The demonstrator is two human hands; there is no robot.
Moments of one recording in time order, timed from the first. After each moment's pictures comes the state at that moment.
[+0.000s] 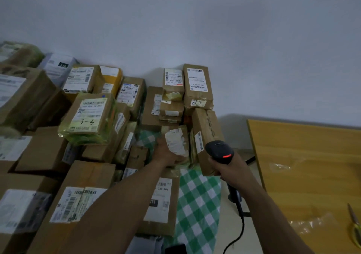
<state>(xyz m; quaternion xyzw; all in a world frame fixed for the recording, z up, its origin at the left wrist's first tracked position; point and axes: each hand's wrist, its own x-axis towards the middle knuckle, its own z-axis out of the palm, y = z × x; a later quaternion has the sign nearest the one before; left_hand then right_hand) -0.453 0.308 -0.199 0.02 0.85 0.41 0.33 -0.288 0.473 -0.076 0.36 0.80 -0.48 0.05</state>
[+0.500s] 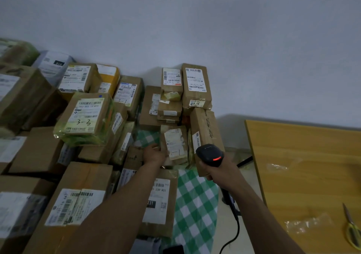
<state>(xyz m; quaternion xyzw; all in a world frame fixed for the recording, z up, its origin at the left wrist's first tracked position) -0.456 0.299 -0.207 -0.17 0.80 0.50 0.29 -0.296 0.458 -0.077 0.32 0.80 -0.50 0.07</state>
